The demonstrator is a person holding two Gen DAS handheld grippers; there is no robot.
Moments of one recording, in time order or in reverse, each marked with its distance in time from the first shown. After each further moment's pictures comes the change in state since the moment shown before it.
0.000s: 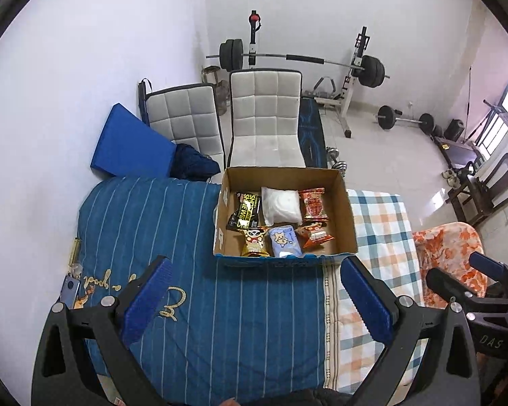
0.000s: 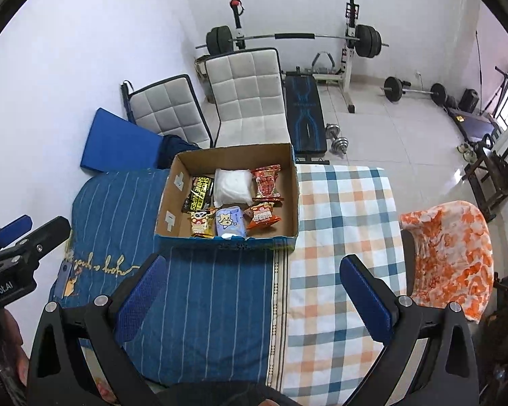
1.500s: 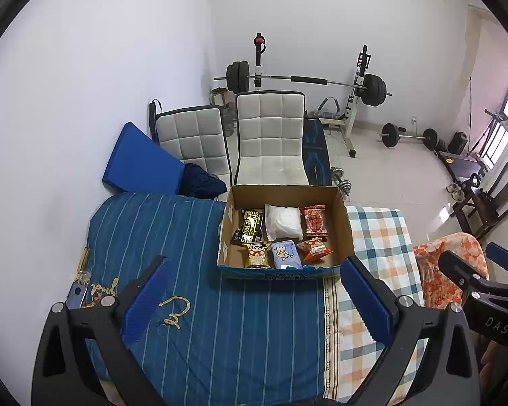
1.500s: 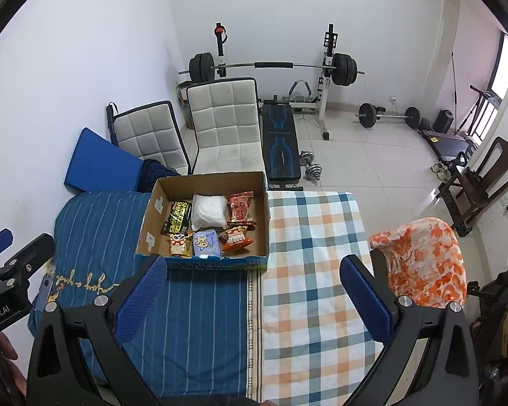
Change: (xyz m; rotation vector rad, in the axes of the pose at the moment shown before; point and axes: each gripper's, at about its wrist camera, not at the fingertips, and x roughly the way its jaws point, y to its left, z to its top) left arm -0.026 -0.008 -0.014 0.008 -0.096 0.033; right arm -0.046 -0.003 -0.005 -0.005 -0.125 -0.114
